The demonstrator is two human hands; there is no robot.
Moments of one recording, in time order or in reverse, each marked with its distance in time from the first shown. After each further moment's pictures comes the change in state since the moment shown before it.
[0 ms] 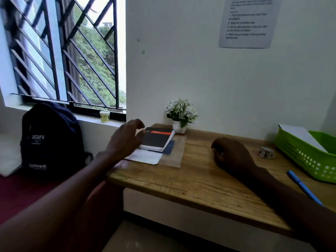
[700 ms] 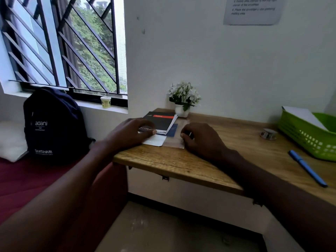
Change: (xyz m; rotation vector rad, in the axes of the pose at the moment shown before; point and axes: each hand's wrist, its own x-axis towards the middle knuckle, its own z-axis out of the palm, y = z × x) left_hand -0.021 -0.019 -0.005 -0.036 -0.308 0.168; right_hand 0.007 -0.104 0.018 0.199 -0.023 -0.112
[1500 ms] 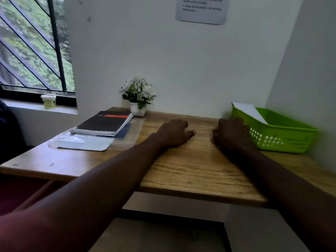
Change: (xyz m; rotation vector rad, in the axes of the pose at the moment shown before) left_hand 0.144 0.199 0.151 -0.022 -0.154 0.132; right_hand -0.057 0.171 -0.091 -0.645 -0.046 0.653
